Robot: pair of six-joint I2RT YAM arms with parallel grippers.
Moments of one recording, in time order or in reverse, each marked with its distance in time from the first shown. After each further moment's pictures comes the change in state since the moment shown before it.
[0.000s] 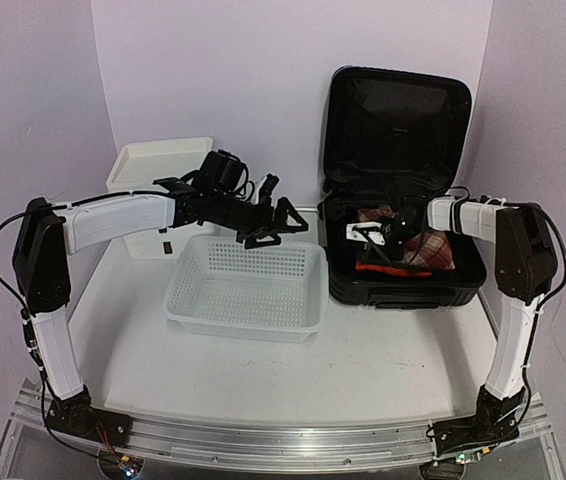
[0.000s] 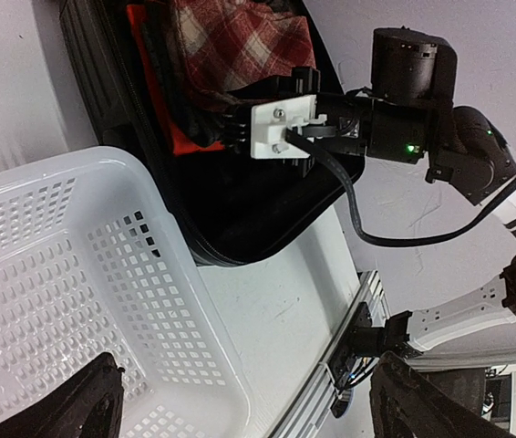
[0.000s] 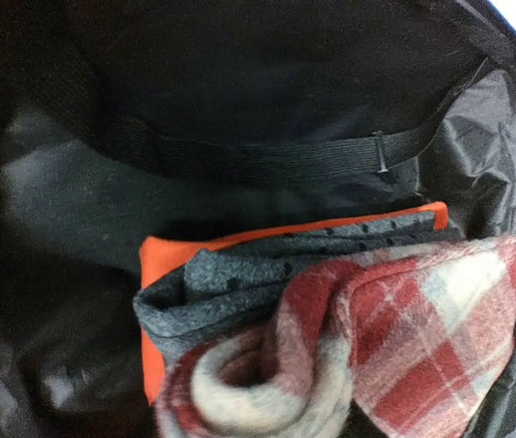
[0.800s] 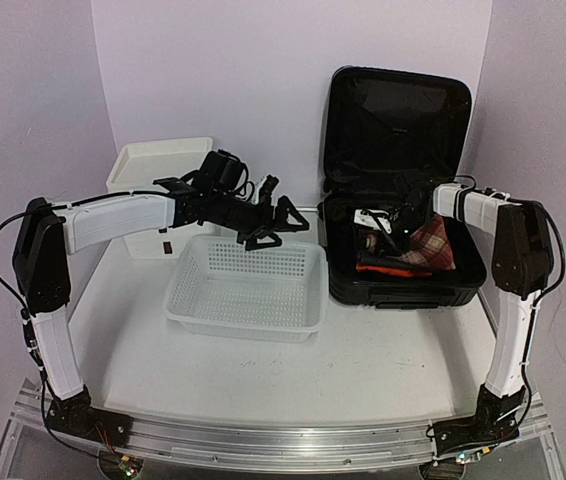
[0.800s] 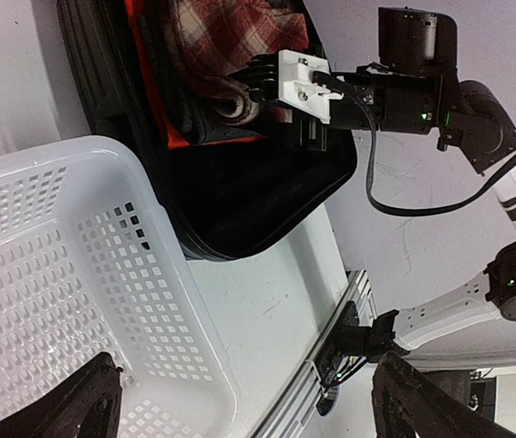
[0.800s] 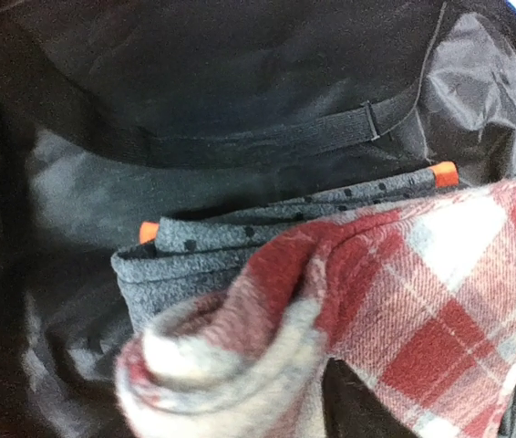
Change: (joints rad) left arm 0.001 0.000 0.000 0.001 0.020 -0.029; right arm -0.063 0.053 0.188 -0.239 -0.115 0.130
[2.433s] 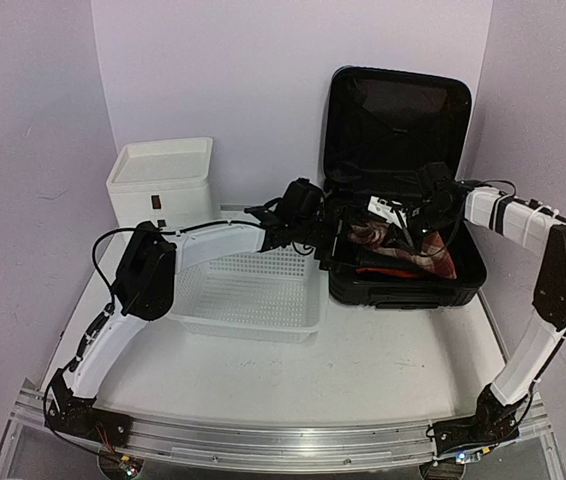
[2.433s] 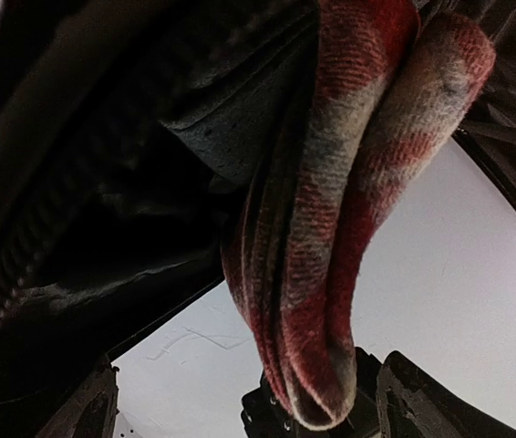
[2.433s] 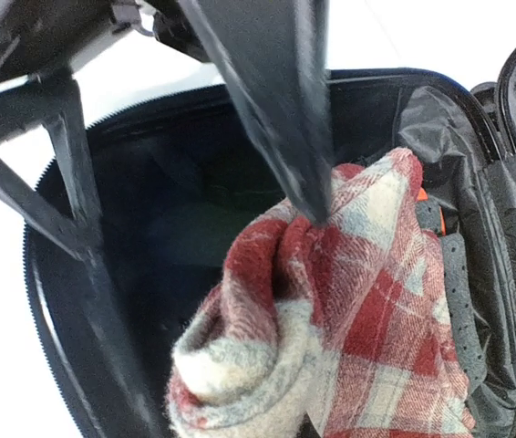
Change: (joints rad) left arm -0.145 0.638 0.660 0.139 -0.046 -1.374; right arm 0.022 -0.335 -0.253 0.045 -0.146 0.151
